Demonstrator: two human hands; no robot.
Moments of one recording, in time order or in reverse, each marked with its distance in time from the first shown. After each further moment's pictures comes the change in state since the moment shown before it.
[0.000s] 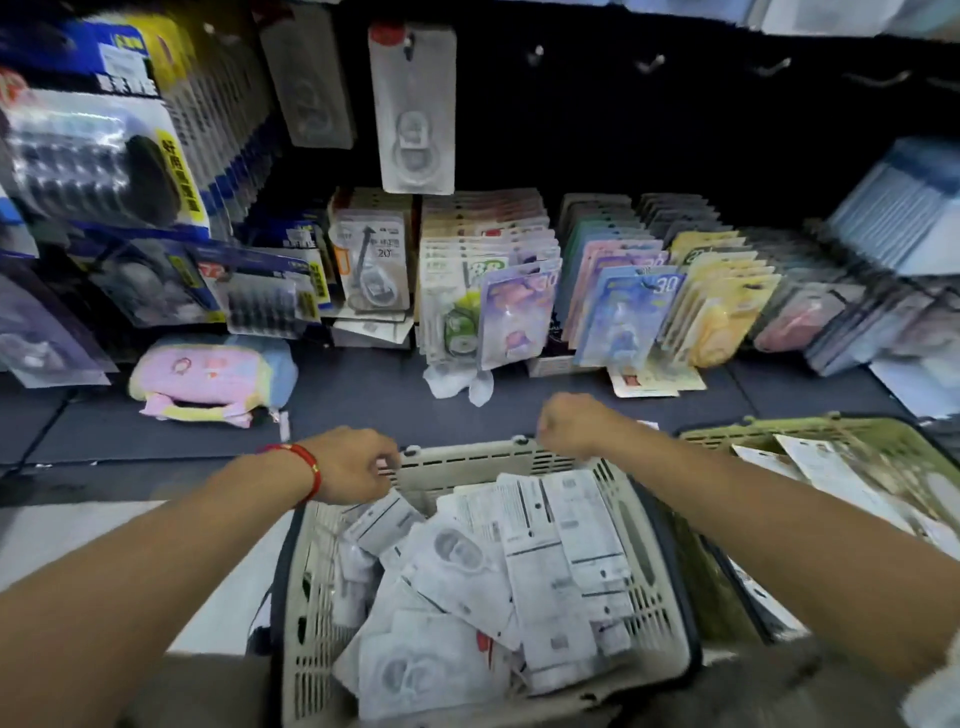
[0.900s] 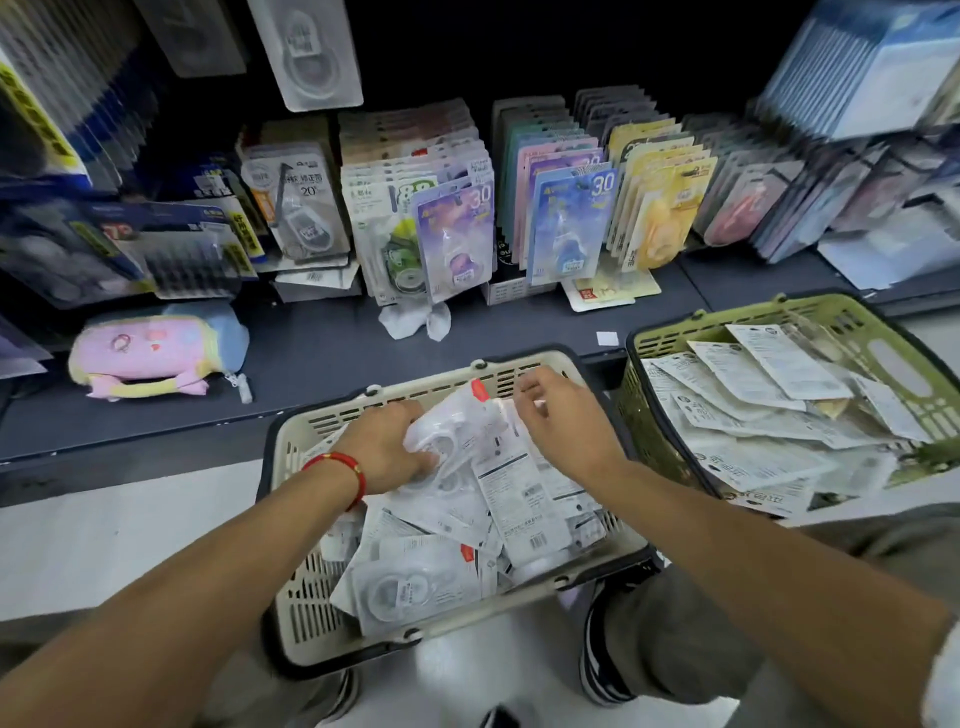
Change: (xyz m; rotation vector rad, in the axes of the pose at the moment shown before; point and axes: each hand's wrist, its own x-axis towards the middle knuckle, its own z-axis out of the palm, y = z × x) left_hand 0.006 0.069 0.068 -0.253 0.192 0.070; right_hand -0.090 0.025 0.096 0.594 0.493 -0.050
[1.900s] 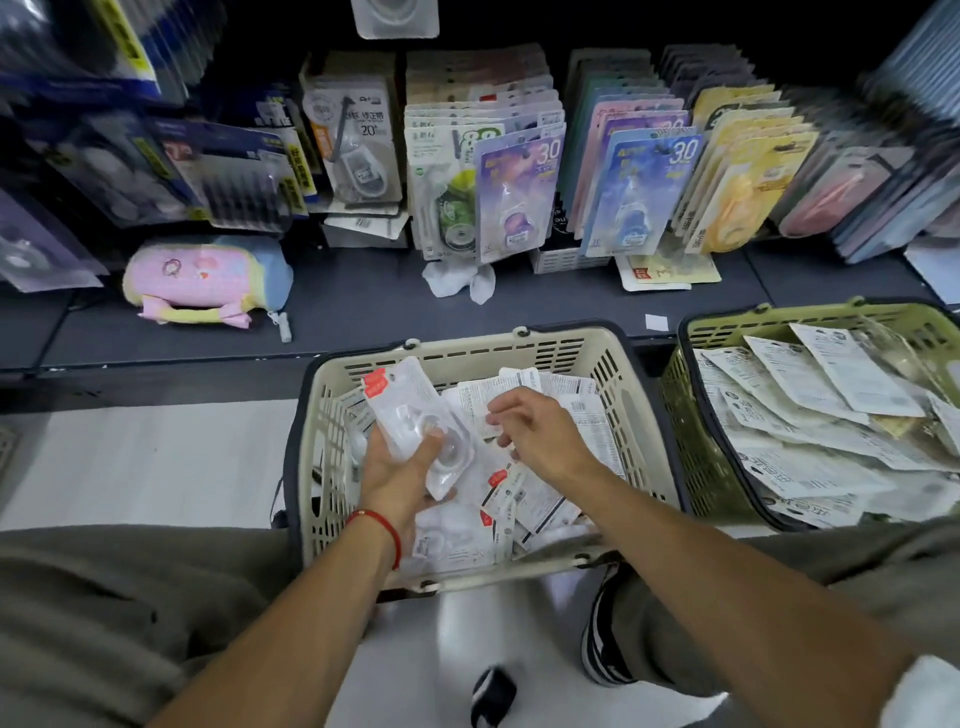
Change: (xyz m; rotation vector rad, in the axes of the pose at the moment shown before) left_hand -0.036 -0.029 0.108 -1.438 0.443 -0.442; right_hand -0.016 -0.007 0.068 0.389 -0.299 0.181
